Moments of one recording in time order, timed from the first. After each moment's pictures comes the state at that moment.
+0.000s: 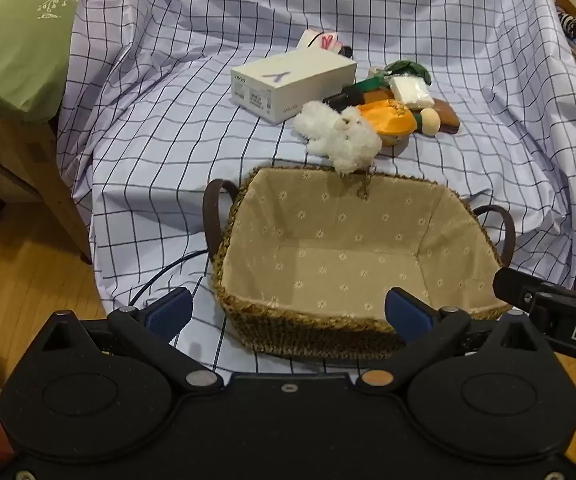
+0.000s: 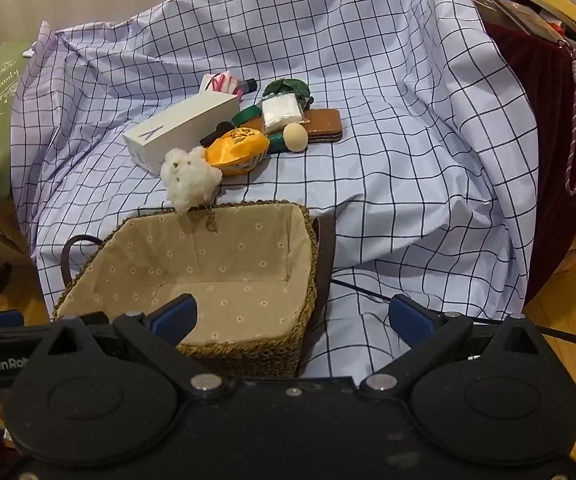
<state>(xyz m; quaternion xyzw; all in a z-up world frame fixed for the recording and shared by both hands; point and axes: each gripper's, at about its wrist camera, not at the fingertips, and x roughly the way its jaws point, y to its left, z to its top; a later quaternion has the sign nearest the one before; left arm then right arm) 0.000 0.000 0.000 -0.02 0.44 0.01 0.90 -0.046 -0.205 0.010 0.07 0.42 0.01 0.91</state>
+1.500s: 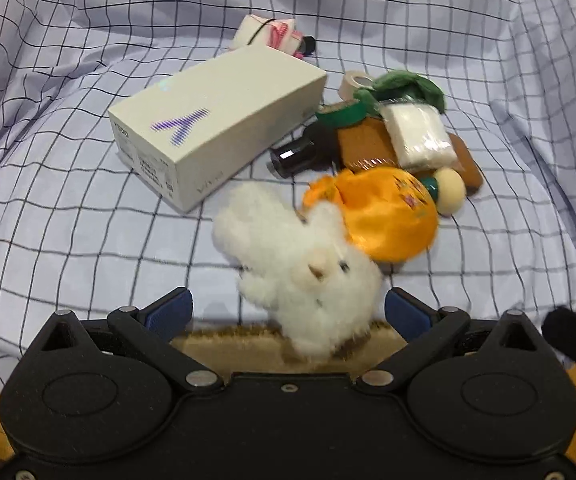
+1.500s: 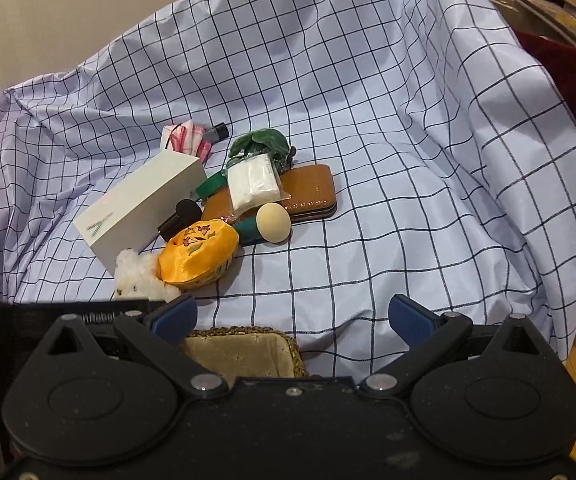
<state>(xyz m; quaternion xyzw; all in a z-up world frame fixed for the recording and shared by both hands) 0.193 -0.014 -0.033 -0.03 0.48 -0.07 0.88 0.087 -0.227 -0.005 0.12 0.39 -0.01 0.91</state>
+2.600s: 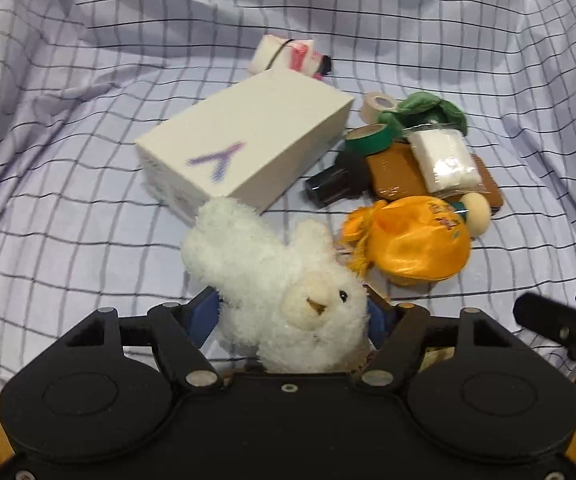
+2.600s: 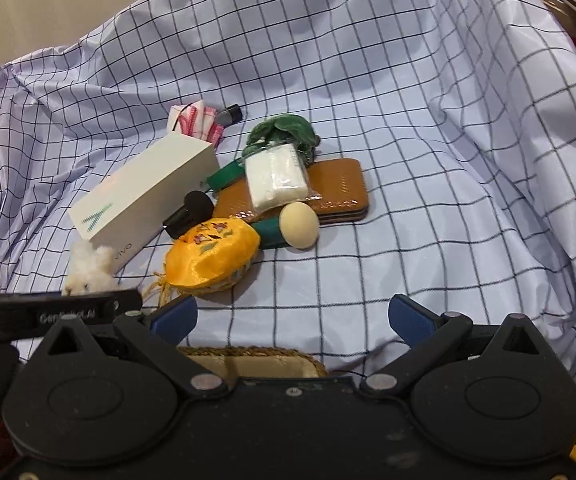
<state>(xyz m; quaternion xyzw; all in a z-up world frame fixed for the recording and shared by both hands) 0.206 0.010 -0.028 -0.02 0.47 -0.06 0.88 0.132 -0.204 -0.015 0.10 0.42 0.00 0.90</state>
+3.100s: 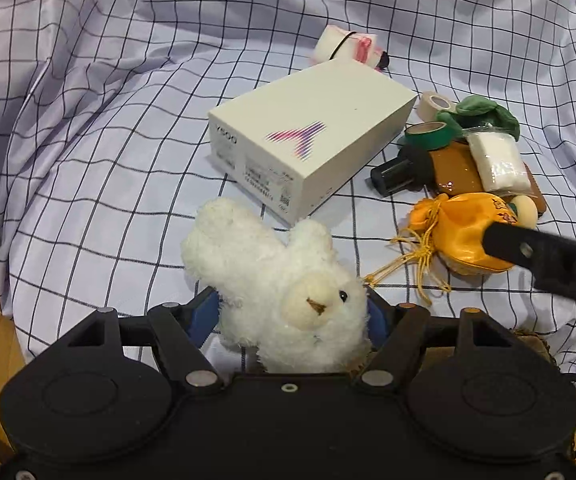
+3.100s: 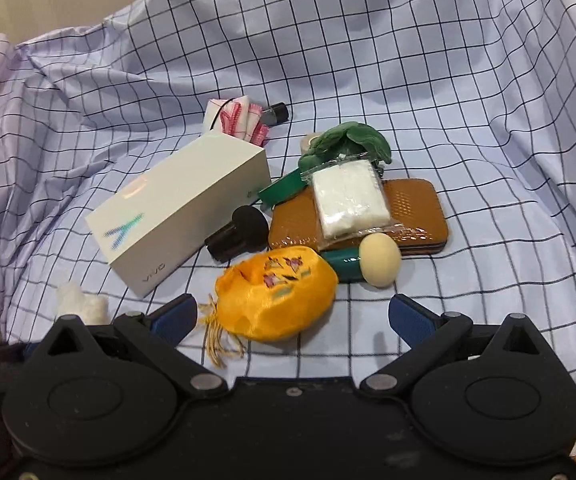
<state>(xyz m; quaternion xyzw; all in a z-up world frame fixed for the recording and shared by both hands) 0.199 0.042 -0.038 -0.03 0.48 -0.01 0.88 0.181 -0.153 -0.023 0.09 0.42 0.03 0.90</state>
